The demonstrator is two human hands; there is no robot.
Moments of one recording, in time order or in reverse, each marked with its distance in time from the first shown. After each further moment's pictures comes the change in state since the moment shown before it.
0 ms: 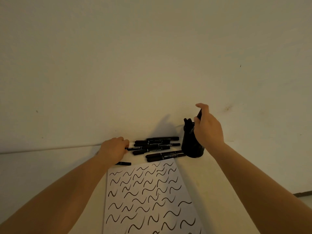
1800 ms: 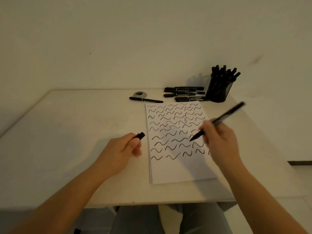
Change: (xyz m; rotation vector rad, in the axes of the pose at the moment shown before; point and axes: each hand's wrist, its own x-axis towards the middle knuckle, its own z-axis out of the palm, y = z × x) left_hand -0.302 0.051 -0.057 -1.041 0.084 -0.195; right_hand -0.244 -0.104 -0.062 0.762 -0.190 0.381
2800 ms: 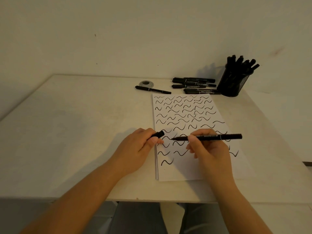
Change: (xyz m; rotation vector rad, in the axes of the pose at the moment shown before) left_hand 0.006 0.002 0.025 0.133 -0.067 0.136; right_hand -0.034 0.021 0.032 0.055 -0.135 -0.070
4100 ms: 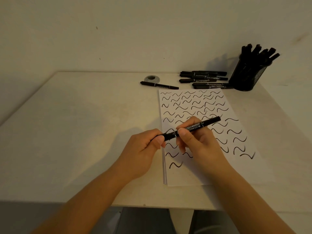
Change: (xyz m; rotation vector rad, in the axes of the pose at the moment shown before) left_hand -0.003 0.005 0.000 -0.219 0.105 -0.035; right_hand 0.026 0.004 0.031 0.308 -0.383 0.026
